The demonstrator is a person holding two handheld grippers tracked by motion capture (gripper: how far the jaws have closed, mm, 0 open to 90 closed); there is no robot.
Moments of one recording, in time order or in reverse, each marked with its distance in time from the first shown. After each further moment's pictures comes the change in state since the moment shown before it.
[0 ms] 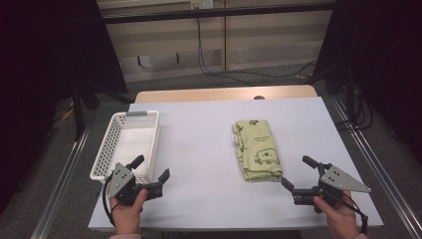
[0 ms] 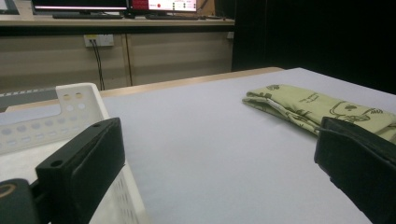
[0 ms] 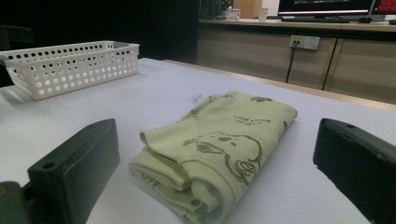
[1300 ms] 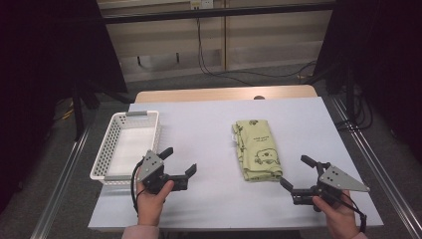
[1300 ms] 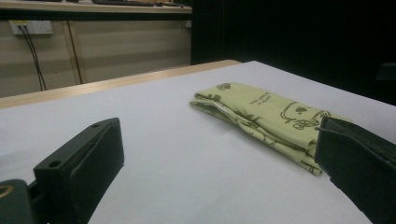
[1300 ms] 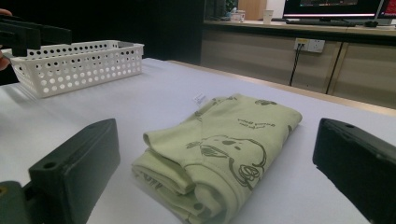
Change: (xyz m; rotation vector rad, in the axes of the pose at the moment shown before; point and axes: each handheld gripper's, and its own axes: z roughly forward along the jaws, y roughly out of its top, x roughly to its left) left arm -0.040 0.013 0.059 0.047 -0.180 -0.015; right arm 0.001 0.002 0.002 -0.001 0.019 -0.018
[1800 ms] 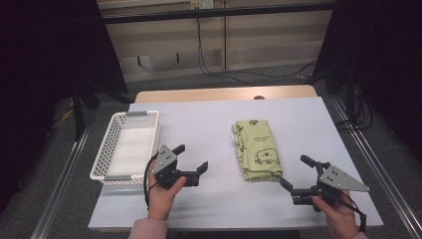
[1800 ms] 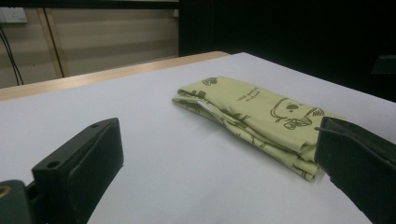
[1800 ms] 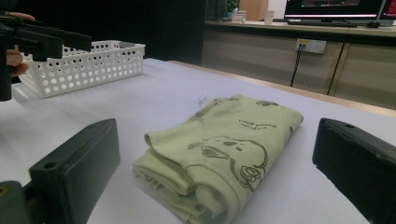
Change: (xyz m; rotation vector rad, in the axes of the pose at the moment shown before) left arm -0.008 0.002 0.029 0.044 -0.047 -0.007; right arm 0.000 0.000 0.001 -0.004 0.006 -0.003
